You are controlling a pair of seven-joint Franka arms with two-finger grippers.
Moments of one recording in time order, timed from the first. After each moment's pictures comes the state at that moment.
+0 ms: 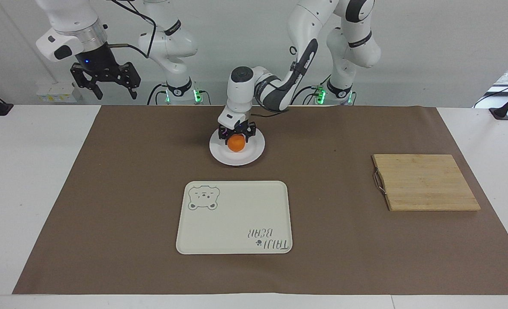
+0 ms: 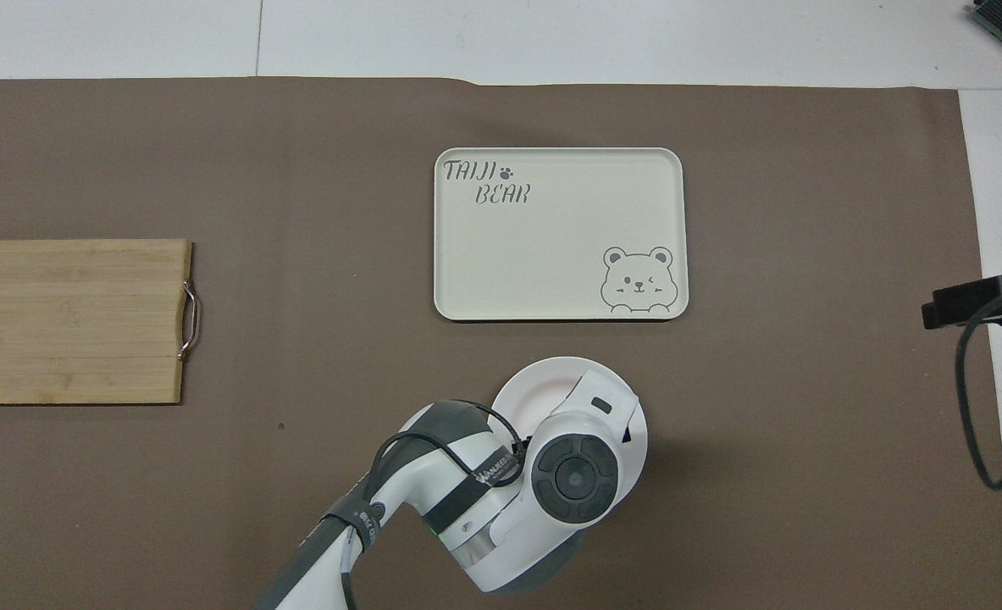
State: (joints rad) left arm -0.88 0.27 -0.06 -1.93 -0.04 2.35 -1.09; right arm 0.03 -0.07 -0.05 -1.55 -0.01 1.45 -0.02
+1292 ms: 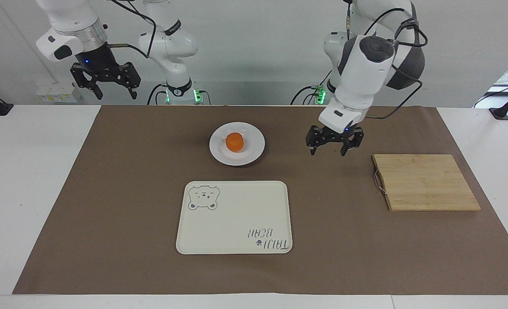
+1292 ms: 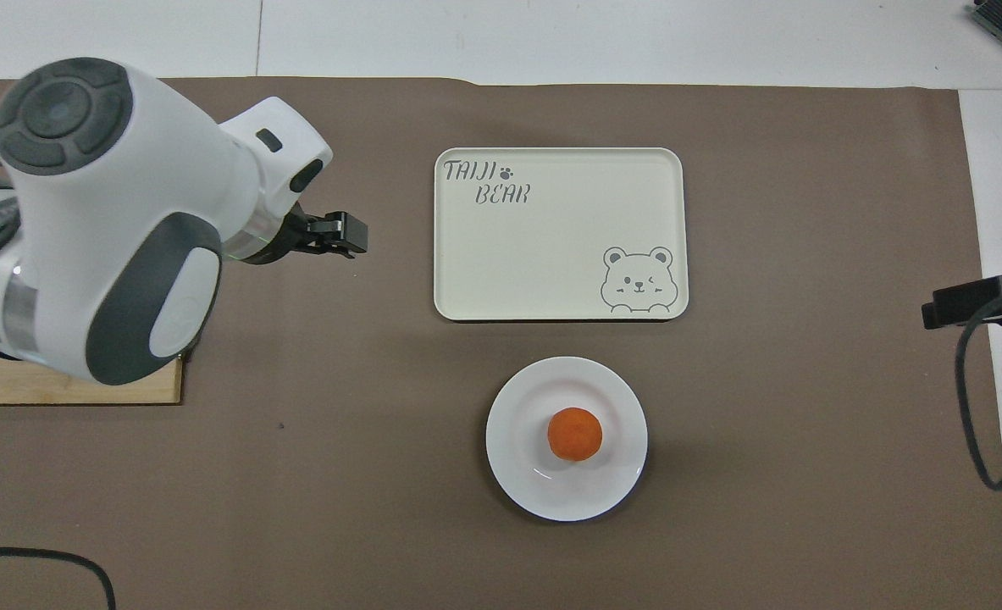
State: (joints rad) left arm -0.30 0.17 -0.04 -1.58 -0.04 1.82 -0.24; right arm 0.03 -0.07 -0.05 -1.55 -0.01 1.45 -0.02
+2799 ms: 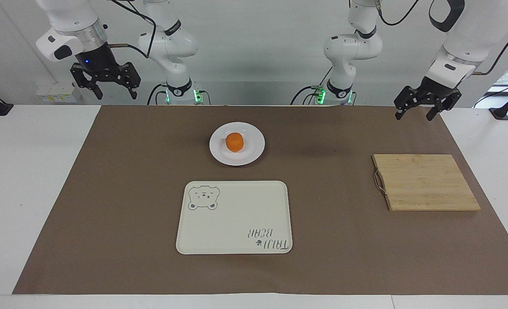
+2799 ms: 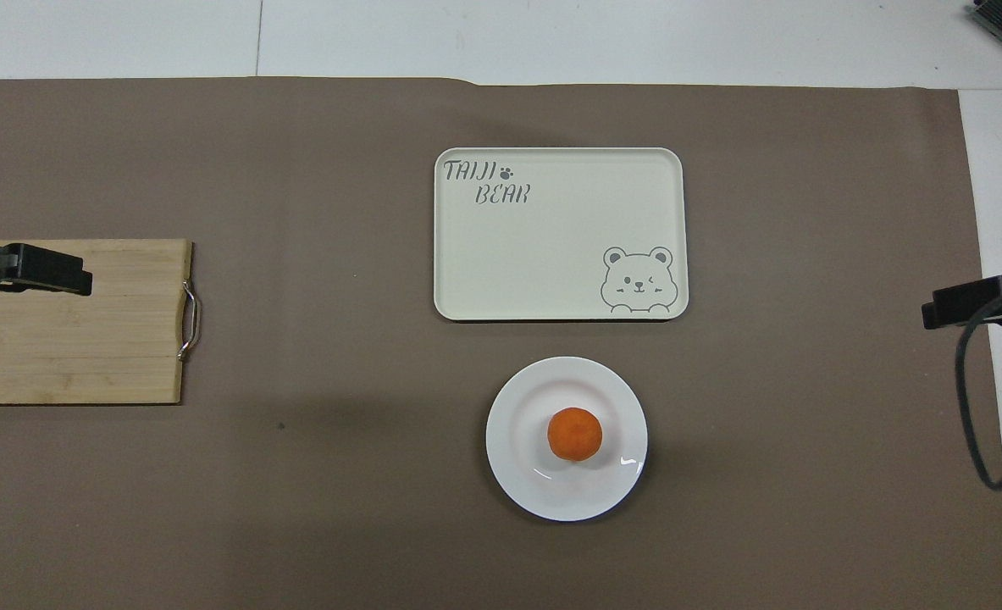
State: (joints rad) left arm 0.00 -0.09 -0.04 -1.68 -0.04 1.59 0.03; right arm 0.03 -0.07 -0.05 -1.55 -0.01 1.45 -0.02
